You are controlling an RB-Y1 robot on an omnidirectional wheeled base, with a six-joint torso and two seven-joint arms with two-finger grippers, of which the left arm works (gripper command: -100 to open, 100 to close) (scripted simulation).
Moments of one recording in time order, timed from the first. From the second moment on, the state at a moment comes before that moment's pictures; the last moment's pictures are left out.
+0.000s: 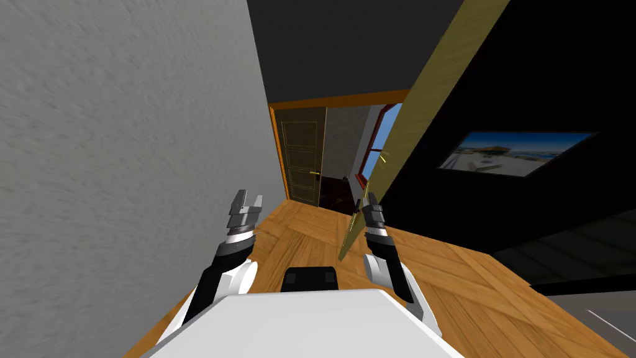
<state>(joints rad) 0.55 0.03 -0.05 -2.25 0.09 -0.53 -0.12</state>
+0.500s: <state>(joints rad) 0.48 0.05 -0.04 -2.15 0.09 -0.53 -0.13</state>
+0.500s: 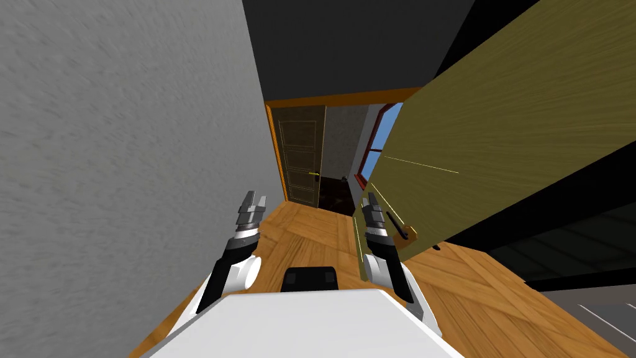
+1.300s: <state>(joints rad) 0.37 0.06 -0.02 -1.97 0.10 -0.53 -0.13</state>
